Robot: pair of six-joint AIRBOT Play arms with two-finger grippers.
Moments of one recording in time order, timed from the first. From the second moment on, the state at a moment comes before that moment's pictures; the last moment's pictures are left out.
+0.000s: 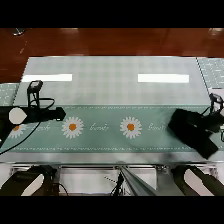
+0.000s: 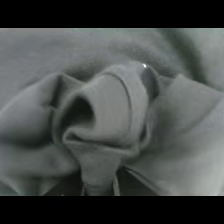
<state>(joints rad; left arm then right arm) -0.09 -0.85 0.60 1.41 -0.89 -1.59 -0.35 -1.00 0.66 -1.51 1.08 1.64</state>
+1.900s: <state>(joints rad) -0.11 -0.91 0.73 1.27 -1.01 -1.54 0.50 -1.35 1.26 -0.89 0.99 1.47</state>
